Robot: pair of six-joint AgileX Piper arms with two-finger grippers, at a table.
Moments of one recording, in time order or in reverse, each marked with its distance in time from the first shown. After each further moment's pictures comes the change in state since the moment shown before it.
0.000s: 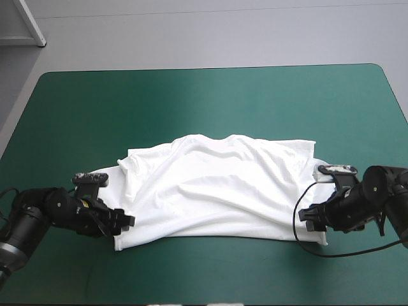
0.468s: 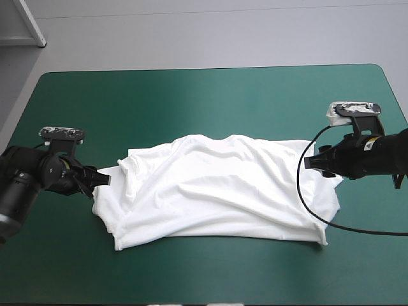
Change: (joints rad) left arm 0.012 0.106 -0.338 0.394 0.090 -0.151; right arm 0.000 -0.002 -0.455 0.014 0.044 0.000
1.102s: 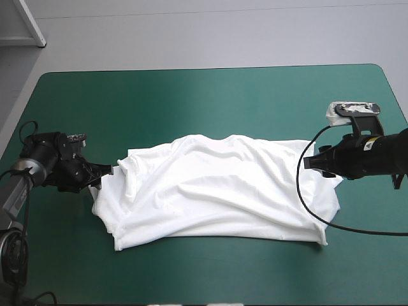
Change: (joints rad) left arm 0.227 0.419 0.001 -0.171 -0.176 0.038; right arm 0.000 -0.001 -0.003 0.012 0.006 0.000
